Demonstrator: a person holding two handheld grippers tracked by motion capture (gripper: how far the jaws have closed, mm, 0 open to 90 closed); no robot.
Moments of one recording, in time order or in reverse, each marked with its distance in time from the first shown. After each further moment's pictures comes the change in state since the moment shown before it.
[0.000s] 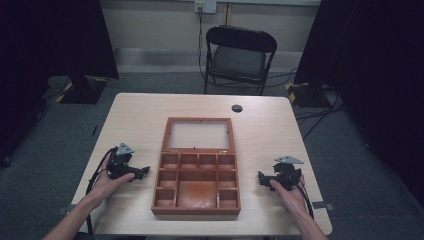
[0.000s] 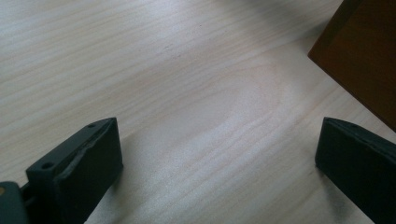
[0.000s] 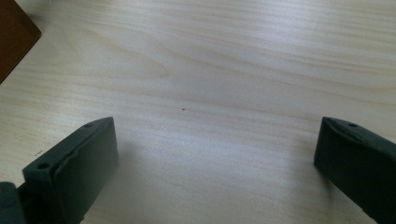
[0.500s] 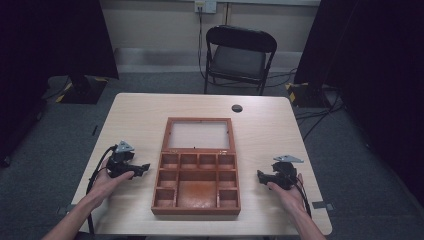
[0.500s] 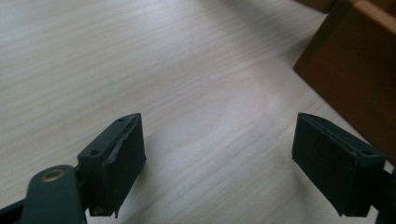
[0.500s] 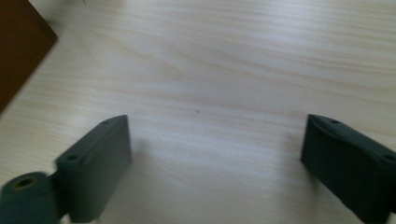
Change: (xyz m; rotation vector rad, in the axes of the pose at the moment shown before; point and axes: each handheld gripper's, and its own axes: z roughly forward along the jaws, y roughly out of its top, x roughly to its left) left arm -0.002 0.010 -0.007 -0.004 -0.029 -0.006; right arm 0.005 0.007 -0.004 0.011 0.040 0.013
